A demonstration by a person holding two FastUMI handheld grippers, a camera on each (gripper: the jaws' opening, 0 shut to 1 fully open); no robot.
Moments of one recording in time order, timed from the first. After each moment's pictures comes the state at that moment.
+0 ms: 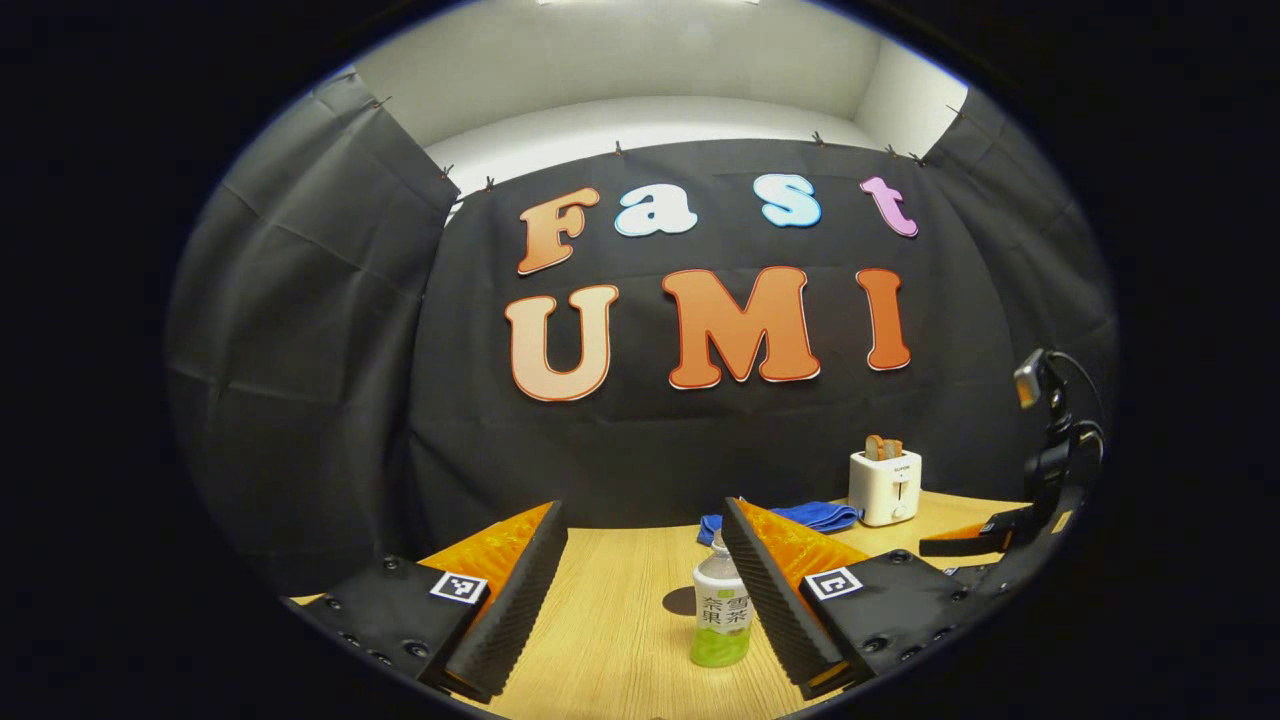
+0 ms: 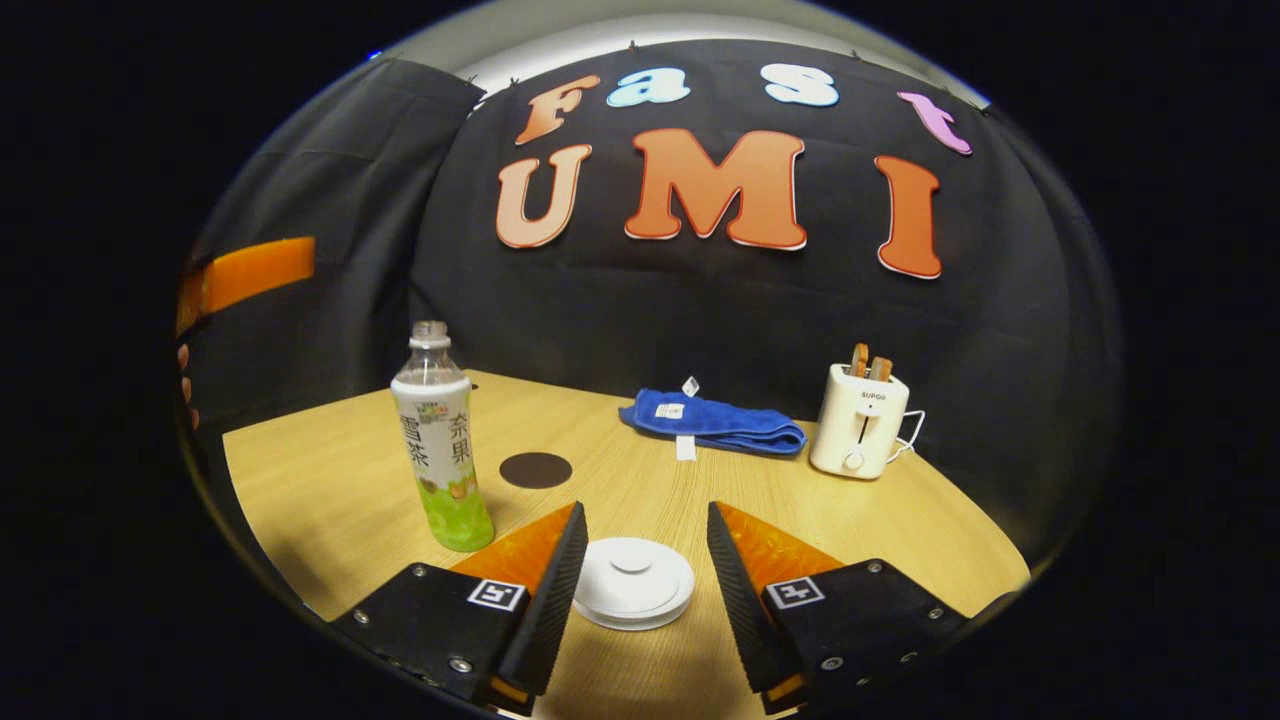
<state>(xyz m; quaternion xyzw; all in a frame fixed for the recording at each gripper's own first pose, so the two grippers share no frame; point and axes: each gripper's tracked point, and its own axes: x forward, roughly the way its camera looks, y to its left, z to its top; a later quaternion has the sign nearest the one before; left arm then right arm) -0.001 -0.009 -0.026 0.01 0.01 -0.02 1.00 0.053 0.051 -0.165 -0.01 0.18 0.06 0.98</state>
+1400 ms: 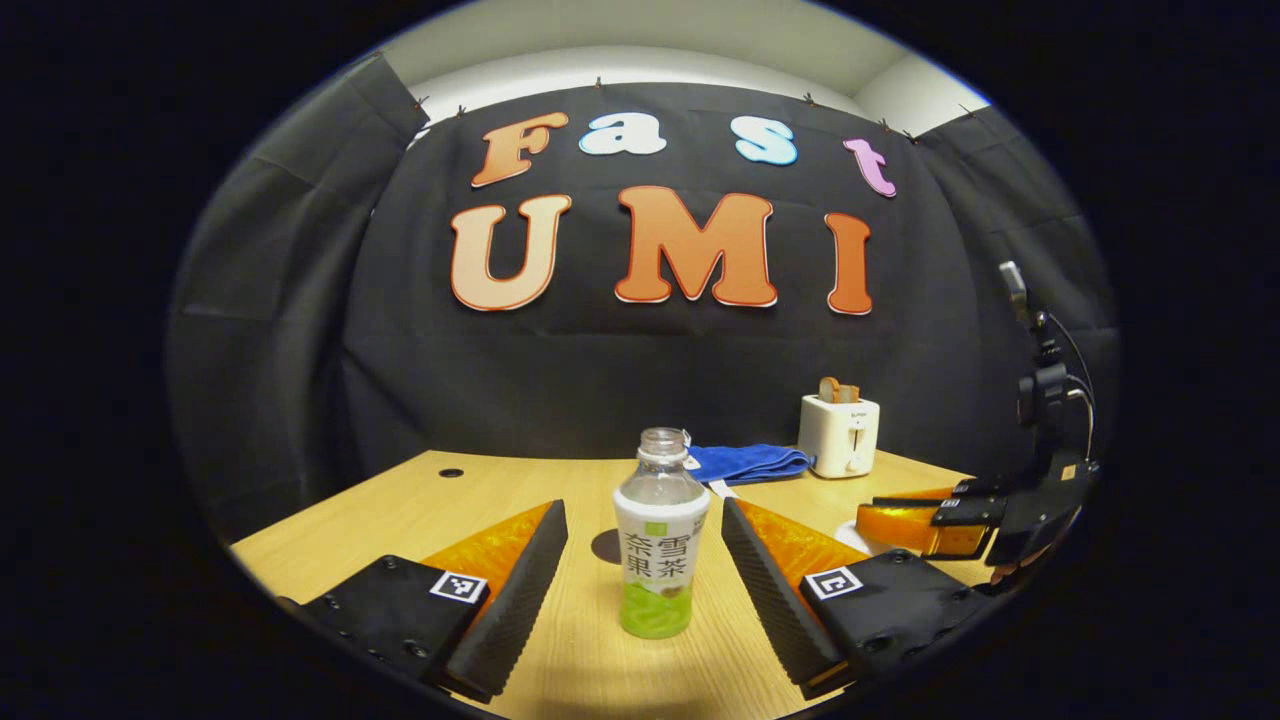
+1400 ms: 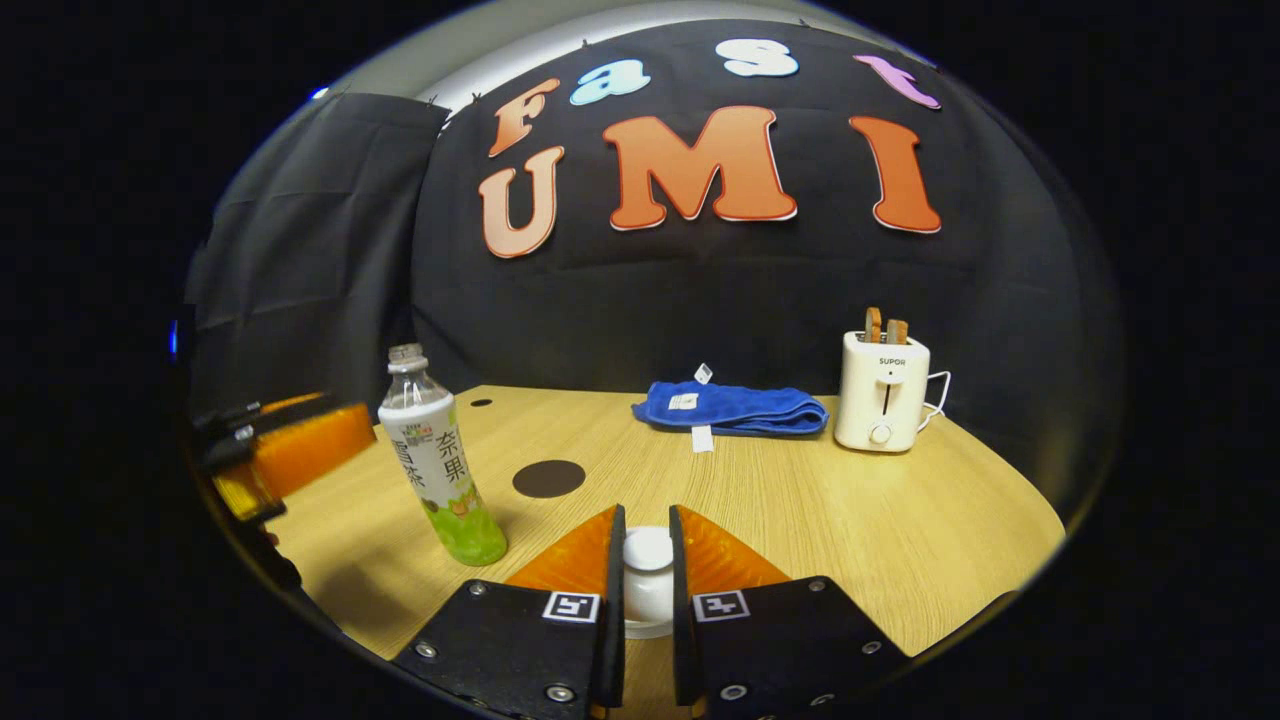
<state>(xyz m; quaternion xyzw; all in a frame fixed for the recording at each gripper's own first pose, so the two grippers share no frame) 0.019 -0.067 -0.132 -0.03 0.12 -0.09 0.99 0.058 0.031 -0.150 0.07 0.17 0.07 0.98</state>
